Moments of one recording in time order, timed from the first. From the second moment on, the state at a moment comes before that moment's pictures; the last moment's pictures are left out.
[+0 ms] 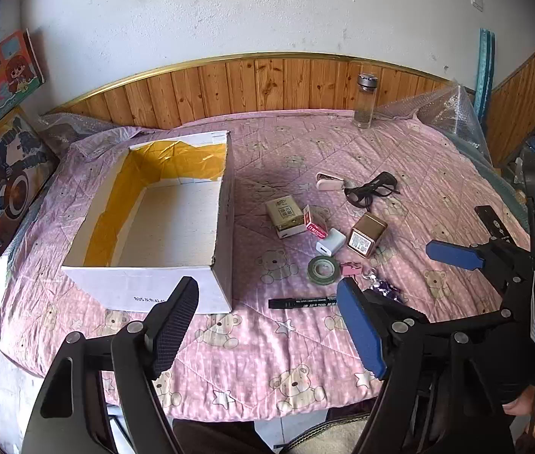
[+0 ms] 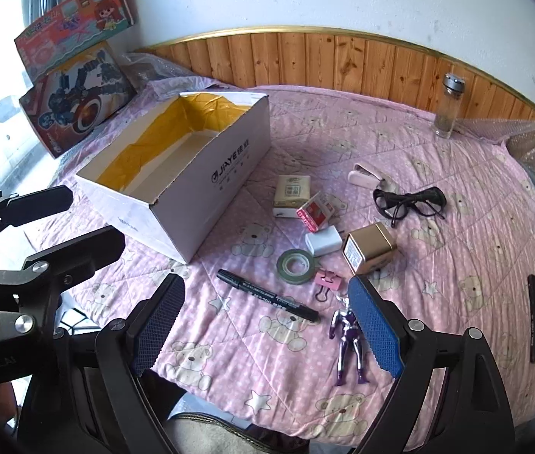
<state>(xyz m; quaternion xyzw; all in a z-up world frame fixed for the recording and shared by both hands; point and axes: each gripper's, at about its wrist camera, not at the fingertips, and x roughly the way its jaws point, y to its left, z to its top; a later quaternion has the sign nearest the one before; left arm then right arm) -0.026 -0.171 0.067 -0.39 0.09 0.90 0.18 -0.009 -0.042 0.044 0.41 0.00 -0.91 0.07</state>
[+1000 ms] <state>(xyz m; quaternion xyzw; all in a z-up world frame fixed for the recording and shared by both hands) -0.041 -0.167 0.031 -0.42 0.09 0.88 0.20 -0.018 -0.049 0.025 0.43 -0.02 -0.90 0.07</state>
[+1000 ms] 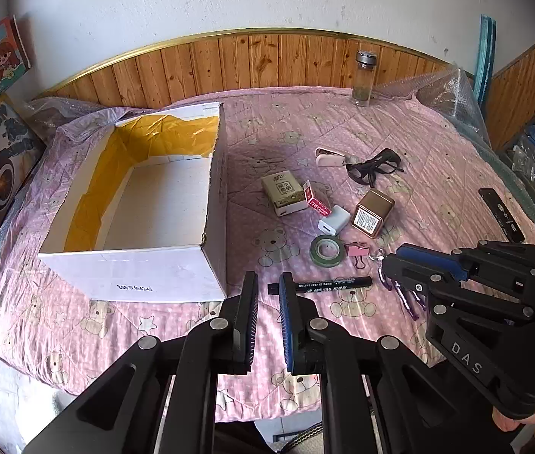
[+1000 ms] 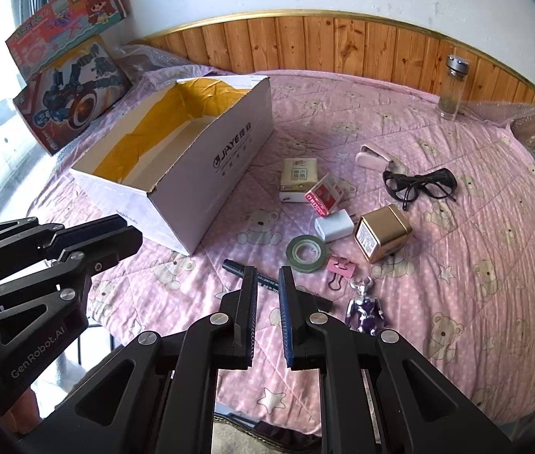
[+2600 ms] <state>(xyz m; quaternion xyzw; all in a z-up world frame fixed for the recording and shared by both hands) -0.105 -0.071 -0.104 -0.49 0.11 0.77 0.40 -0.046 0.091 -0.083 0.49 -0.17 -0.85 0.02</state>
